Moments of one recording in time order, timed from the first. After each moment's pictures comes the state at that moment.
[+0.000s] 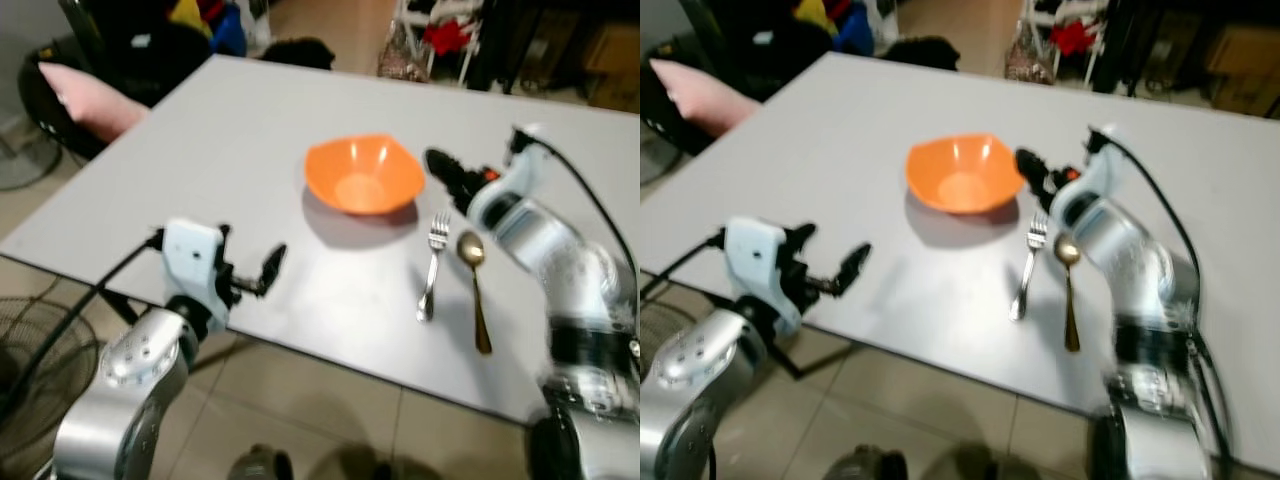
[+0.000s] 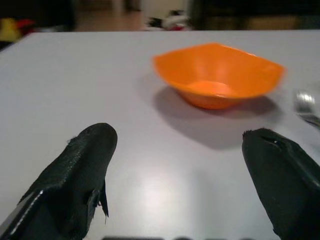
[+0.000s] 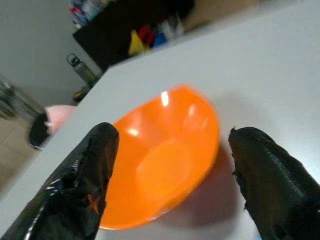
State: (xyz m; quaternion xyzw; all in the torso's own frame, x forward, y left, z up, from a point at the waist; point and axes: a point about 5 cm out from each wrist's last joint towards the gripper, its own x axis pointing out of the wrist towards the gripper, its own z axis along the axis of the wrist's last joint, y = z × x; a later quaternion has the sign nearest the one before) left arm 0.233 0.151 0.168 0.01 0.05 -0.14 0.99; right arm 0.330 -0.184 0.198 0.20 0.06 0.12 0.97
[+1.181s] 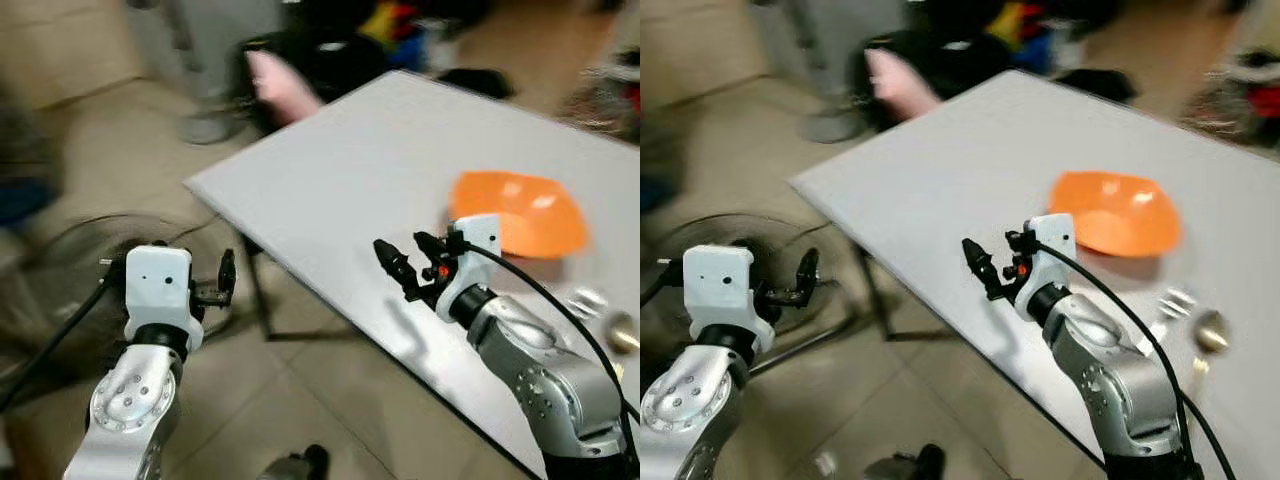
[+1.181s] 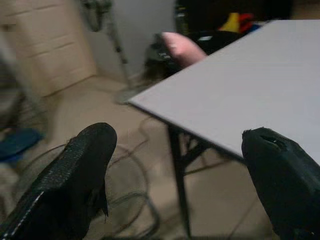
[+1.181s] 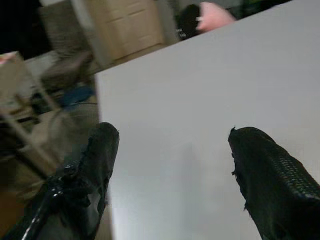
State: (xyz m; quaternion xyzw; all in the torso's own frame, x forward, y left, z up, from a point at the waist) left arm 0.209 0.167 0.160 0.07 0.04 0.02 1.00; right arm 0.261 -0.134 0.147 0.09 0.11 0.23 0.96
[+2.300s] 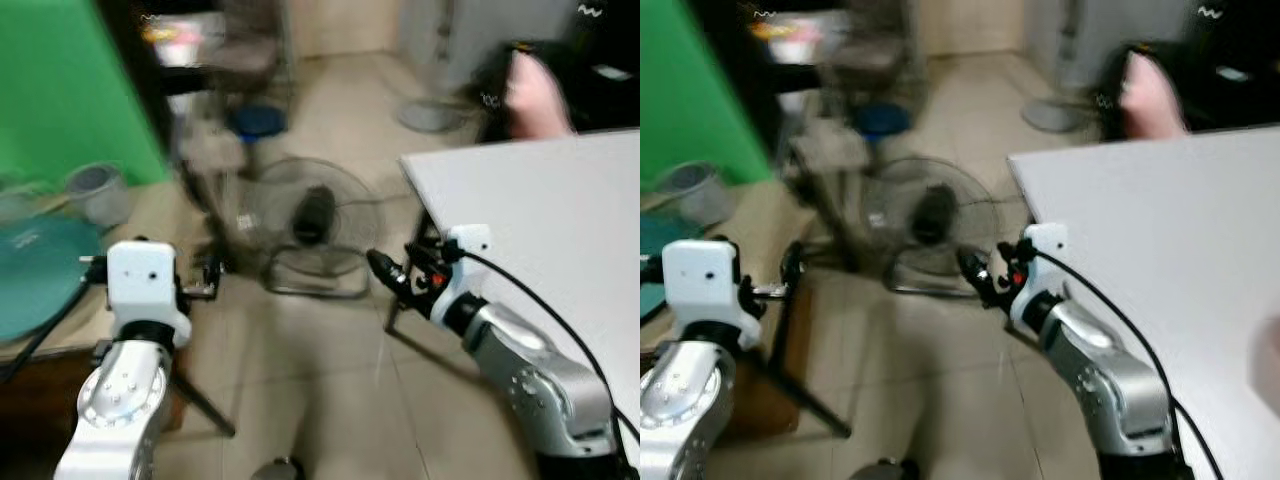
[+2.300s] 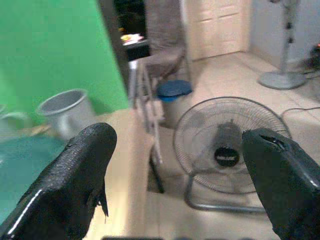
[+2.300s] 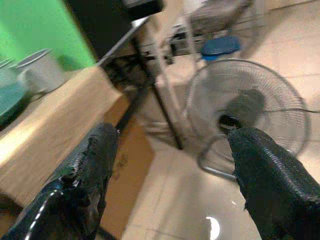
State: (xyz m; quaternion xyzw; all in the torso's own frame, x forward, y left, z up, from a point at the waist) left arm 0.212 0.172 0.166 0.08 0.03 0.03 1.00; right arm 0.262 -0.136 0.136 0.12 0.13 0.24 0.96
